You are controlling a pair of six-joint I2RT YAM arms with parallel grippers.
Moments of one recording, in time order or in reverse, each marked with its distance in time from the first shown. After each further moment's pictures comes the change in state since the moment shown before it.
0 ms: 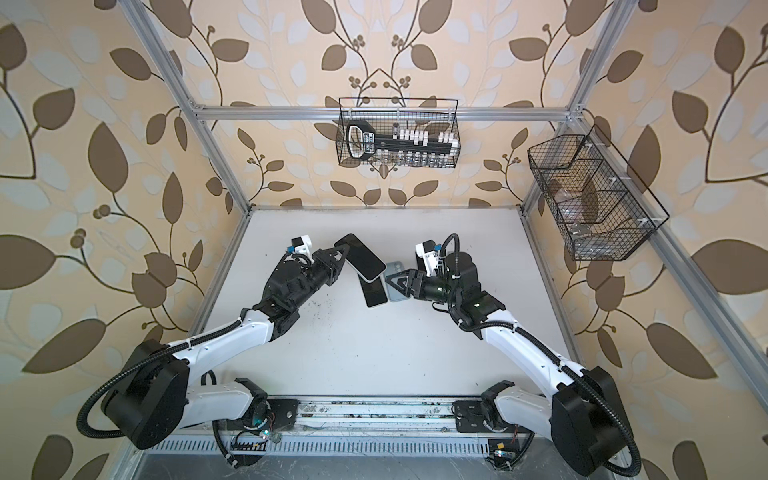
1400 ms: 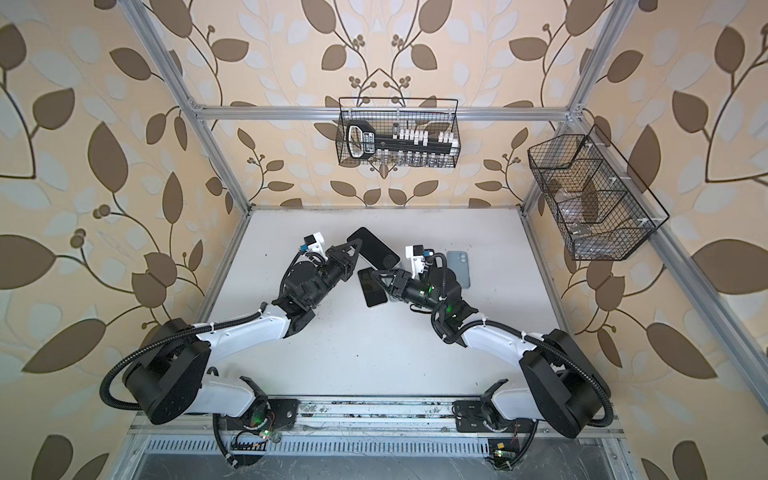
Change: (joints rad) left arm -0.096 0.124 0.047 0.163 -0.105 -0.041; right arm 0.144 0.195 -0.101 0.580 0.187 0.319
